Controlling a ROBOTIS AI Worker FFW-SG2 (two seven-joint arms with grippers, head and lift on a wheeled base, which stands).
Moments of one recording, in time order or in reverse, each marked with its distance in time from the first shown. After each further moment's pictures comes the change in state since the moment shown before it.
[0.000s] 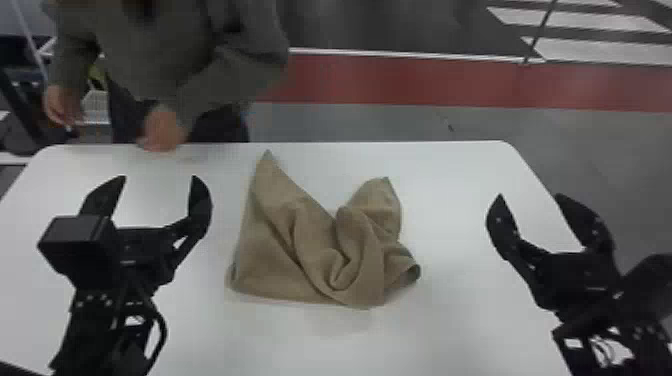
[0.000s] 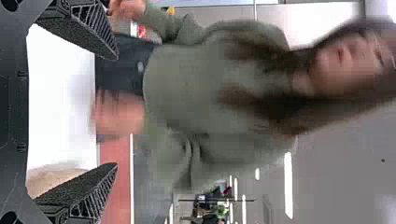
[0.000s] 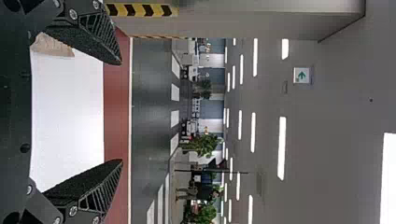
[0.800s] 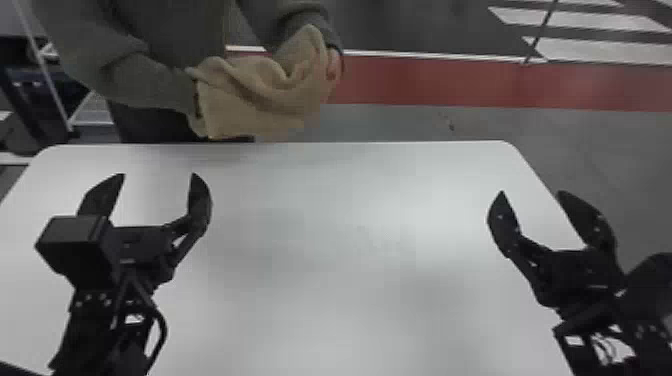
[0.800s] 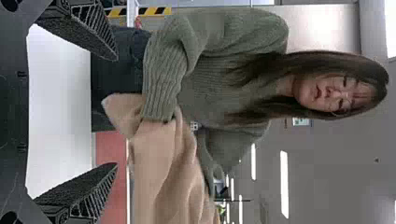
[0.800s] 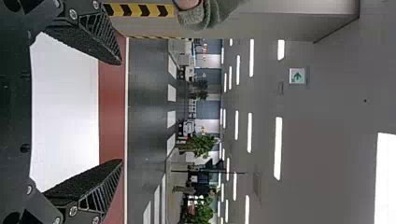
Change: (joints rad) left arm 0.001 0.003 0.002 -0.002 -0.002 -0.014 0.001; right arm -0.006 -0.001 0.004 0.003 0.000 -0.014 0.000
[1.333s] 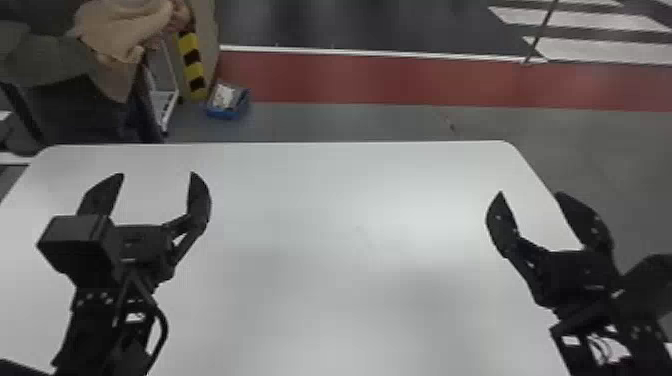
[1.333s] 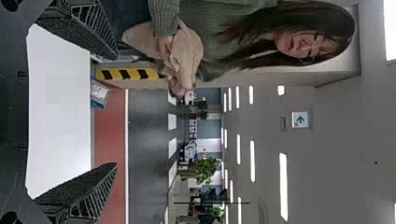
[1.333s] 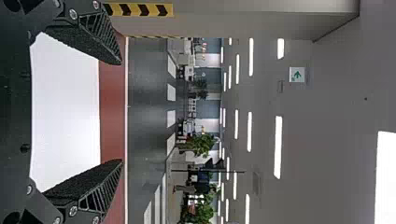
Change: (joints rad) left arm -0.009 -0.003 -0.002 0.016 0.000 -0.011 0.006; right arm -0.009 0.003 0.006 0.020 0.000 -0.014 0.000
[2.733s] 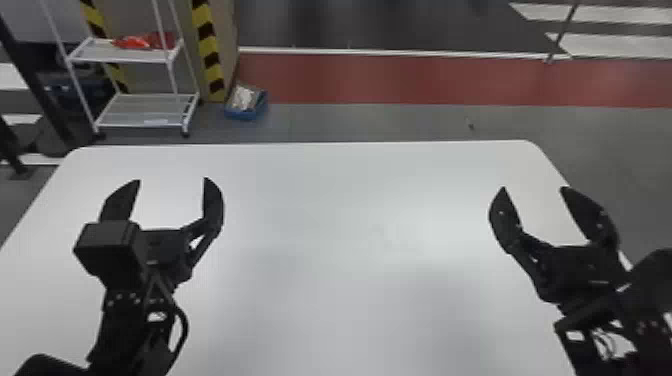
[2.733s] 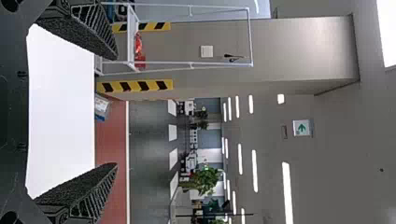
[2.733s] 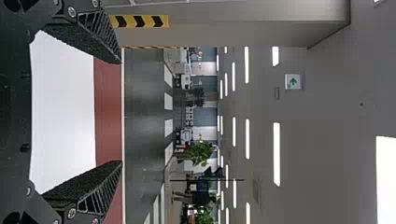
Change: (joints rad) left arm -0.009 -0.008 0.005 0.058 -0.029 -0.039 0.034; right arm -0.046 0.007 0.050 0.033 0.002 -0.013 0.005
